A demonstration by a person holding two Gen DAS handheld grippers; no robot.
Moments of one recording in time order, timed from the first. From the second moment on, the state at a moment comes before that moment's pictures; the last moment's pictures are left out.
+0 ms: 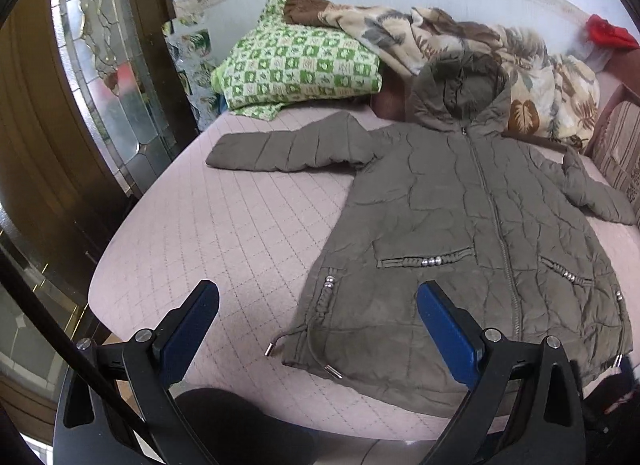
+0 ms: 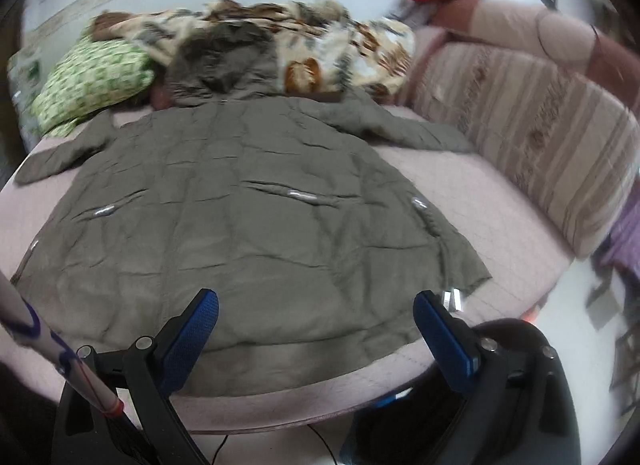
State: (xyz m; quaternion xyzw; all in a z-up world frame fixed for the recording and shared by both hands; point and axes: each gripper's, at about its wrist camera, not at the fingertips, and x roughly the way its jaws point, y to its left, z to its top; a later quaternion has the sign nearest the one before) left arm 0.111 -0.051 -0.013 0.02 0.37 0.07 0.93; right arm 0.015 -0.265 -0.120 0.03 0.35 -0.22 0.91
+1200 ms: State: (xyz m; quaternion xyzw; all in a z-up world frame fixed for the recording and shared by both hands) left arm 0.134 0.067 0.011 -0.01 0.42 0.13 0.90; right arm 0.111 -0.122 -0.165 -0.02 0.47 0.16 0.86
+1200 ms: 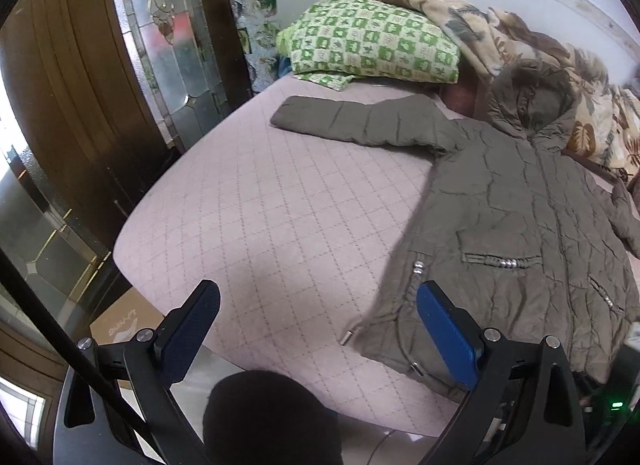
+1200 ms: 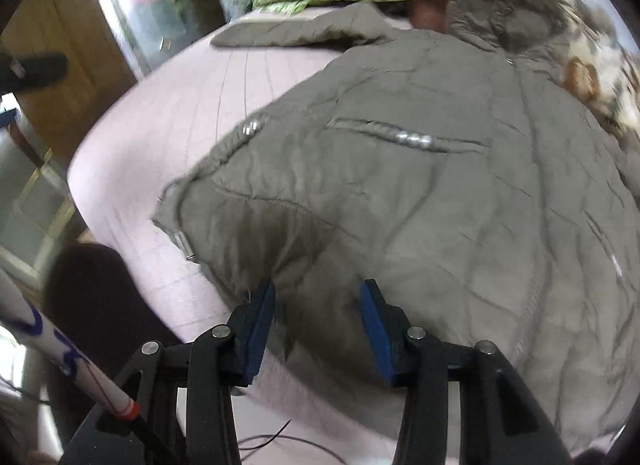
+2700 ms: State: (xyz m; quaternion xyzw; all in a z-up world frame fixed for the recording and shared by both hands) left arm 0.334 0.159 -0.065 -0.16 0.44 0.11 0.88; right arm 0.161 -0.286 -0.142 0.07 0.42 -0.04 0.90
